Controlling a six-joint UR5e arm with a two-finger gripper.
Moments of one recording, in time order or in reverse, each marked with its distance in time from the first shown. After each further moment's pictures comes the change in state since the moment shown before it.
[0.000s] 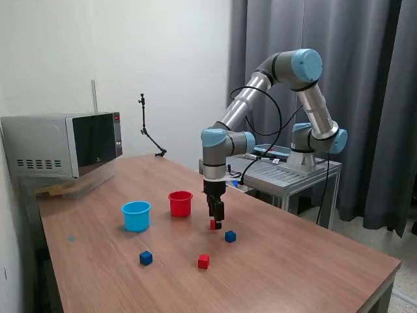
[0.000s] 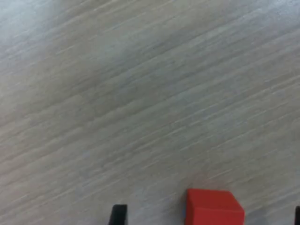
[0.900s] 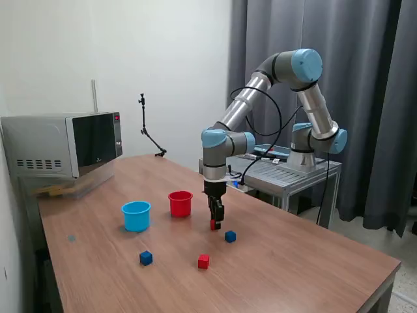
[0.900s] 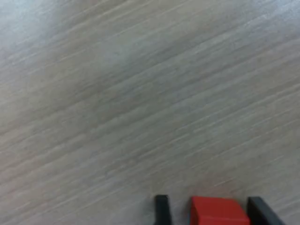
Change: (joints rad) arm -0.001 0.000 0.005 0.006 -0.001 0.001
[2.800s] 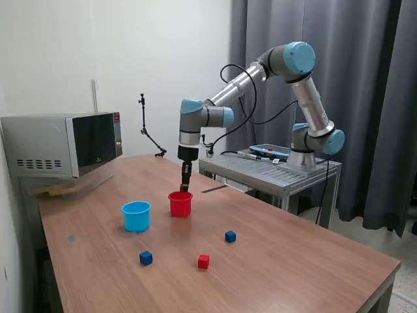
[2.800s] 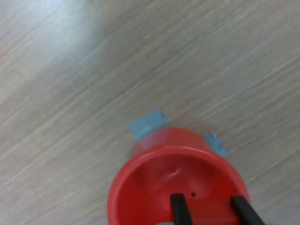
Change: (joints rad) arm -0.174 -0.118 -0.055 0.075 -0.083 -0.003
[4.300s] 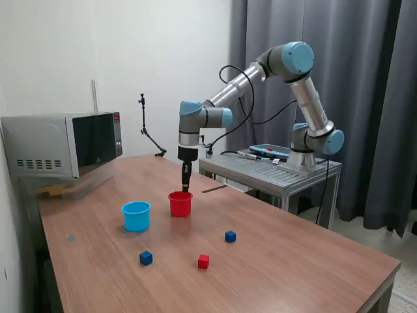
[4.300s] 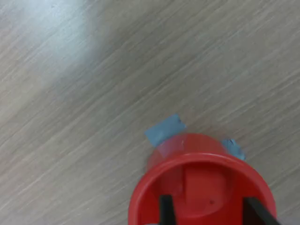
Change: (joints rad) arm -0.018 -0.004 0.019 0.002 0.002 0.002
